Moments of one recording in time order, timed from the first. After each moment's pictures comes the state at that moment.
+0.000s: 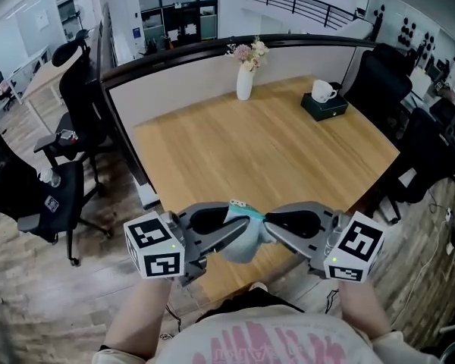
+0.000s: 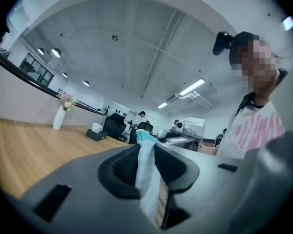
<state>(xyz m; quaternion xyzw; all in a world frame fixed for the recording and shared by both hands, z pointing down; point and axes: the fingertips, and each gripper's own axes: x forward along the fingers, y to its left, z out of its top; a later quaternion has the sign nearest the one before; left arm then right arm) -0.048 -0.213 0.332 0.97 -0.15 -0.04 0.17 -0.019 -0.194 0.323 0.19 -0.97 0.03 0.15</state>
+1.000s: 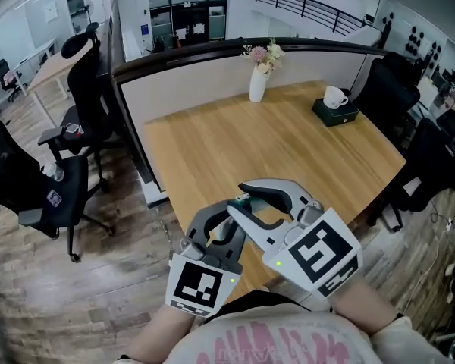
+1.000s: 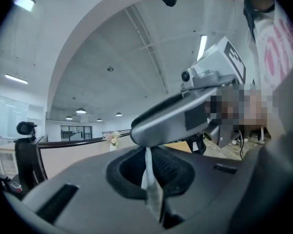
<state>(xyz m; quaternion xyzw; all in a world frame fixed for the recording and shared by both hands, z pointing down) -0.080 -0.234 0.312 0.90 -0.43 0.04 -0.09 -0.114 -0.230 0.288 0.27 -0.93 -0.10 0.23</state>
